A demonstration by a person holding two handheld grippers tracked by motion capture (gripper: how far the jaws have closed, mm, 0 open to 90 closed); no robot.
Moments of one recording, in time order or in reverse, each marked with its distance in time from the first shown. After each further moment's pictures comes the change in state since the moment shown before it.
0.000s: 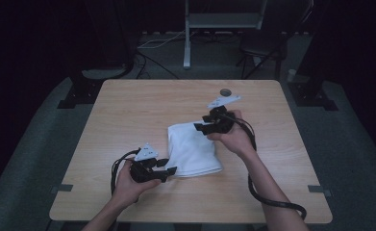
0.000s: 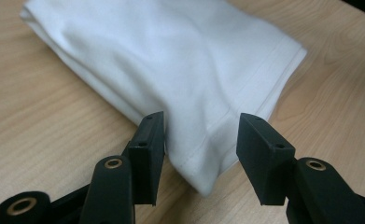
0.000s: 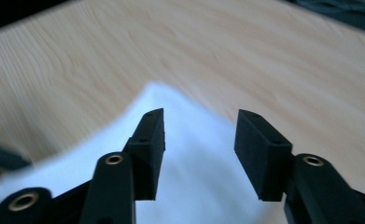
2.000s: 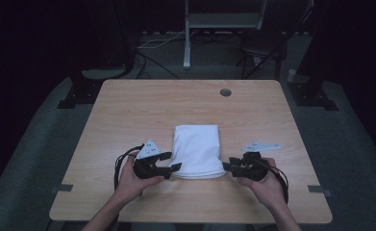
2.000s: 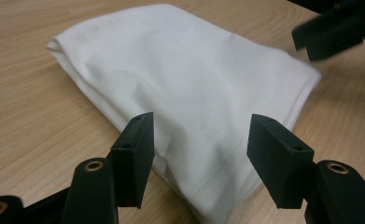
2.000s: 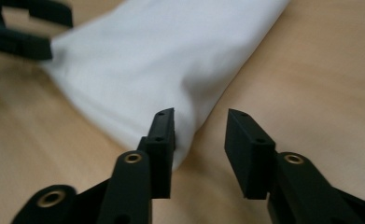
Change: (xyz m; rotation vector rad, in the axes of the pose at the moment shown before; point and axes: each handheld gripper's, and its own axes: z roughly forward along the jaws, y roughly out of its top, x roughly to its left) left arm 0.005 0.007 0.012 -0.067 -0.031 0.062; right arm 0.030 -0.115 -0.068 -0.019 -0.052 0.240
